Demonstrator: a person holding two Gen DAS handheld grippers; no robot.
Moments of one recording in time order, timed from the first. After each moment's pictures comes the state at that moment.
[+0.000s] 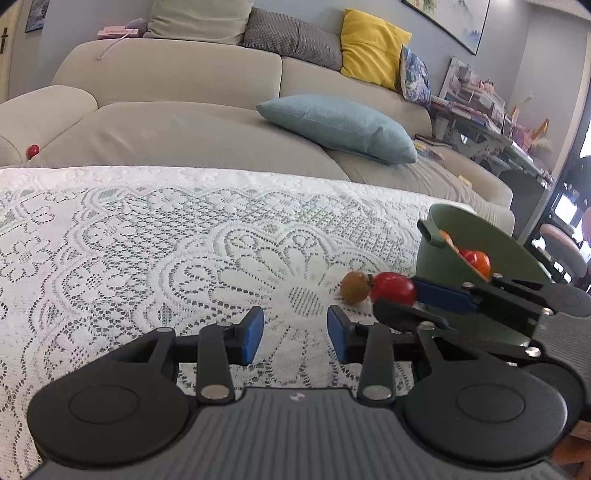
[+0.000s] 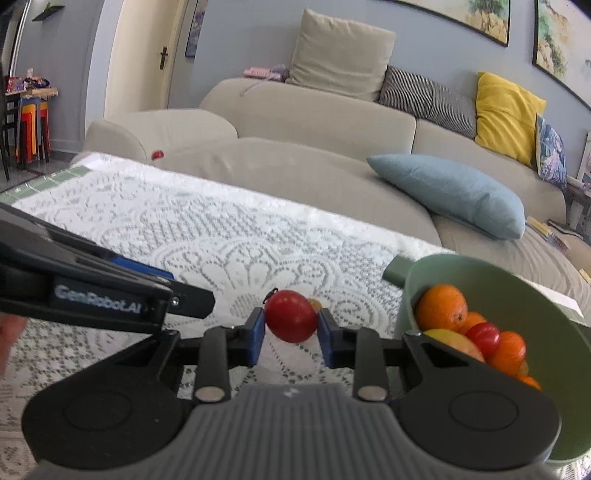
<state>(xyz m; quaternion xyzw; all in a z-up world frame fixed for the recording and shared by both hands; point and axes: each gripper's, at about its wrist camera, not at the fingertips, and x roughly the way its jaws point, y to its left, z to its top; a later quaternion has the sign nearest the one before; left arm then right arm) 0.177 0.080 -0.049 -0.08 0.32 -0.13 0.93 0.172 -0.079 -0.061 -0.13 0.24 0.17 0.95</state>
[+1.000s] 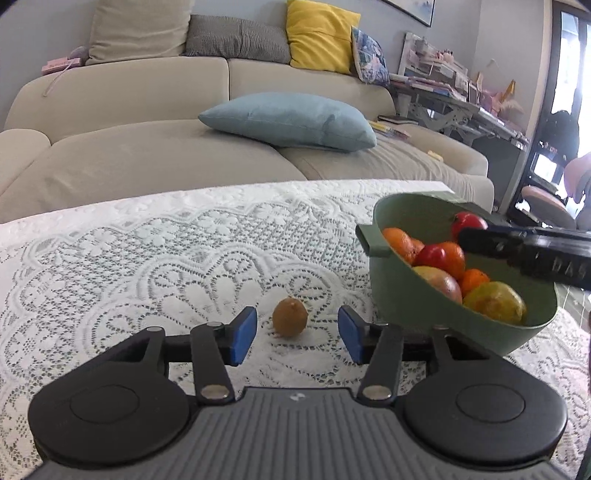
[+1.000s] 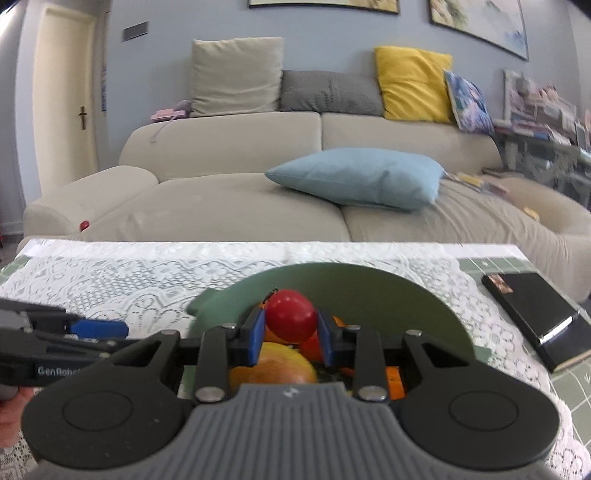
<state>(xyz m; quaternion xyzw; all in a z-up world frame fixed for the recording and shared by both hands) 0.209 0.011 -0.048 -0.01 0.32 -0.18 0.93 0.196 -0.207 -0.017 0.01 0.26 0.07 0.96</state>
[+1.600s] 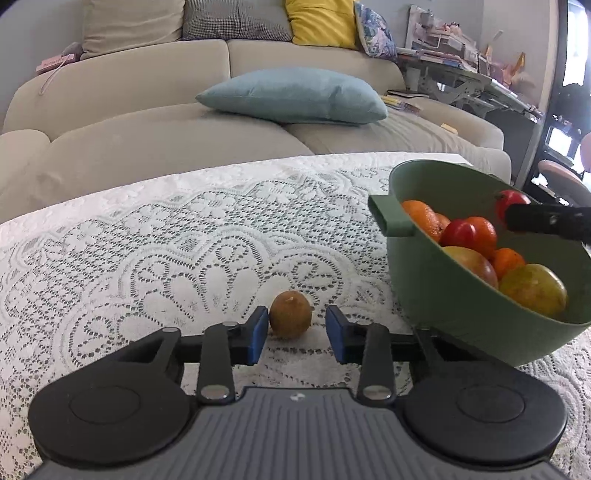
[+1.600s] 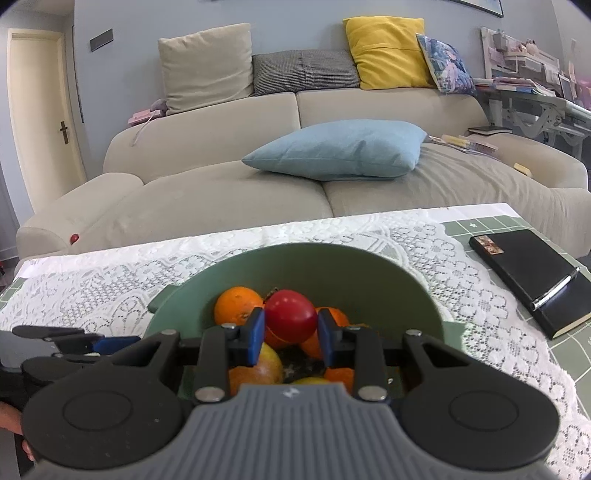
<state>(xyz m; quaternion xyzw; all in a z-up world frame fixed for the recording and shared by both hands) 0.234 -0.010 -0.070 0.03 0.34 -0.15 0.93 0.205 -0.239 -0.021 0.06 0.29 0.06 0.95</state>
